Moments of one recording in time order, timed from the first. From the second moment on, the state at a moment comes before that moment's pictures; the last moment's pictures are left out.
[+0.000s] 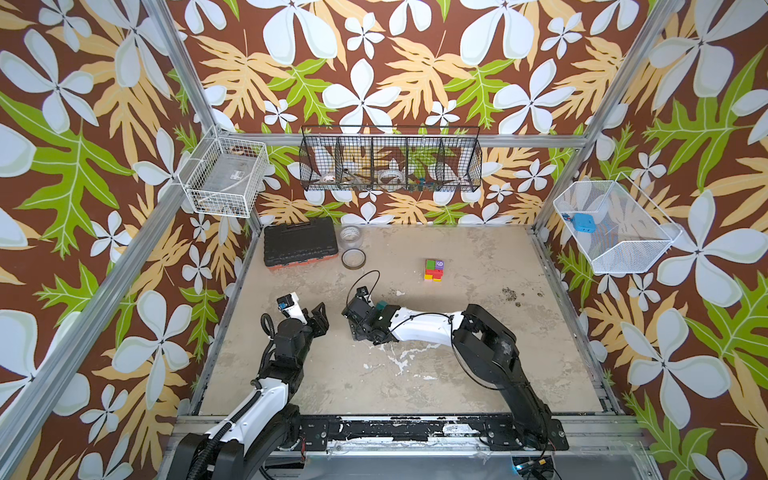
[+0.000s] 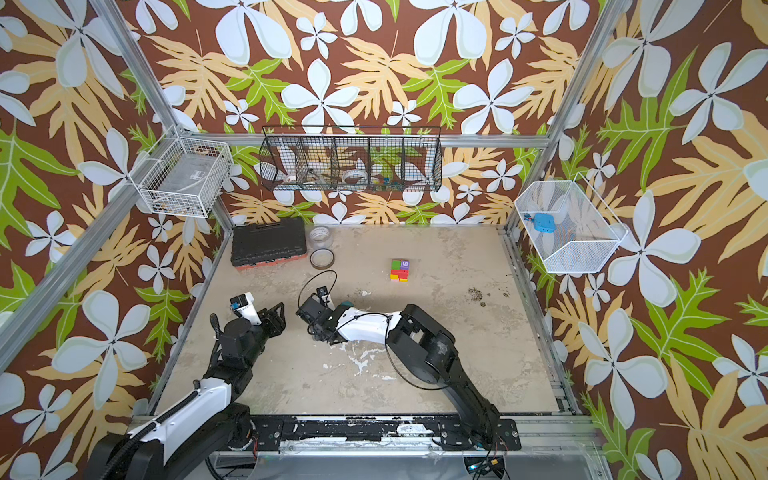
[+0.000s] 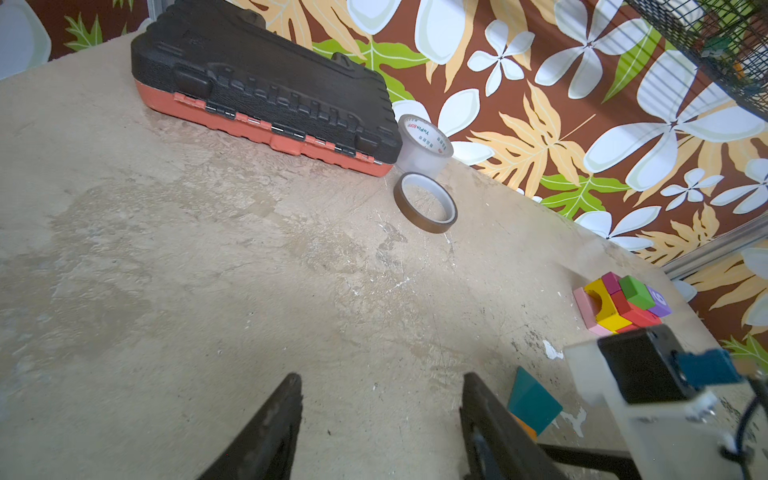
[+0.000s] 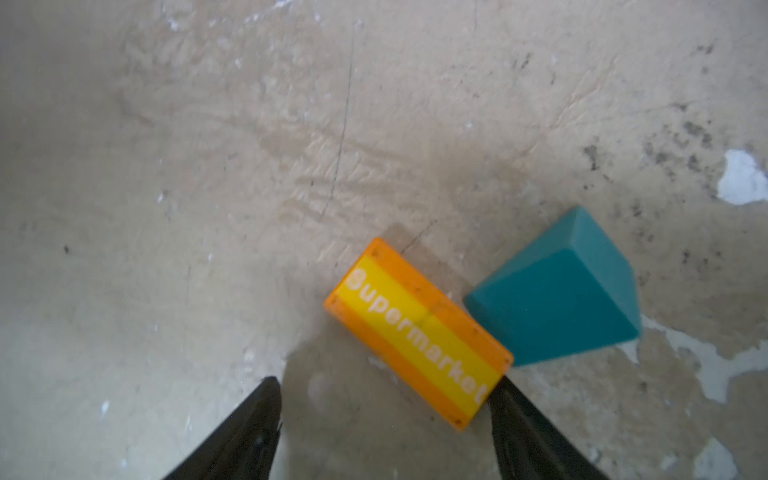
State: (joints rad) left arm -0.16 0.90 0.15 0.45 -0.10 -0.51; right arm 1.03 2.24 1.60 -0.44 0.38 0.66
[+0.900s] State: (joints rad) left arm -0.16 0.85 0.12 0.47 -0.08 -0.51; right arm 1.05 2.32 1.70 -0.45 0.52 0.77
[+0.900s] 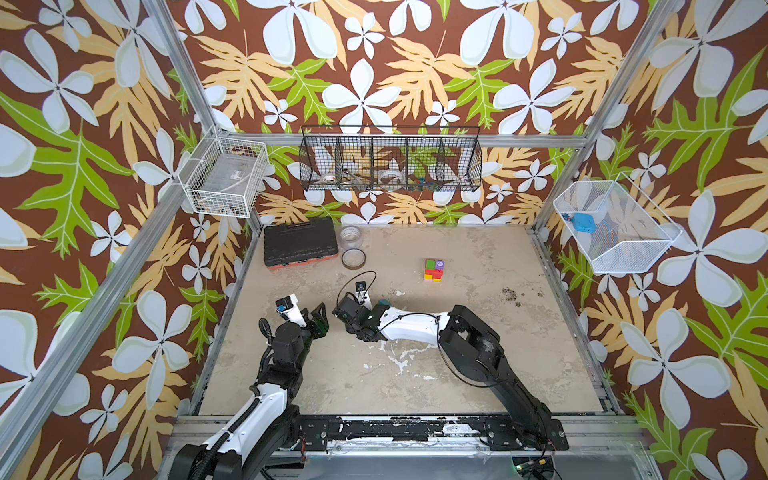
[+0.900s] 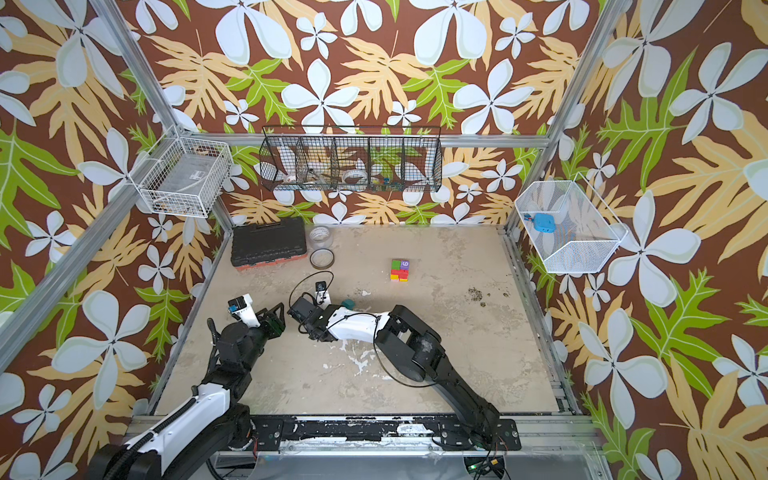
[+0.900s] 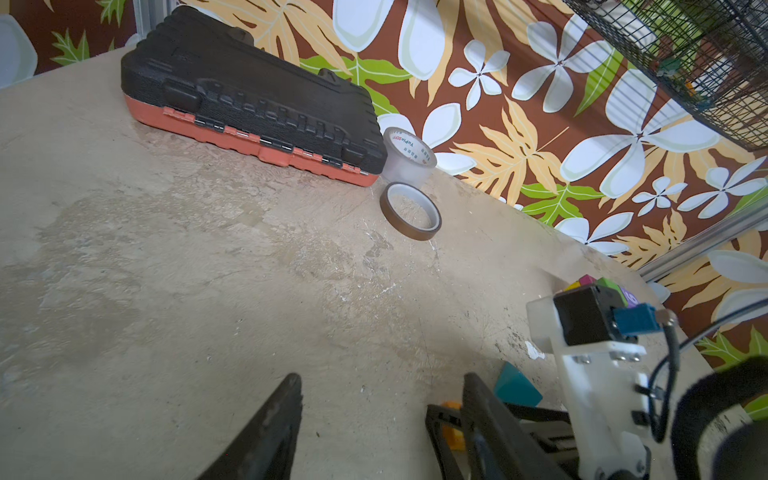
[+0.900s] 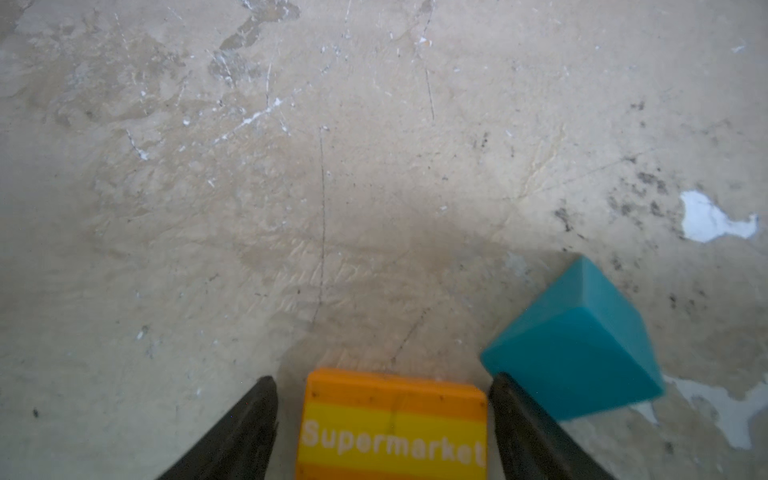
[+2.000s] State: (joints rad) left arm -0.16 0.86 0.12 0.47 -0.07 -0.51; right arm 0.64 1.94 1.57 -0.58 0.53 0.58
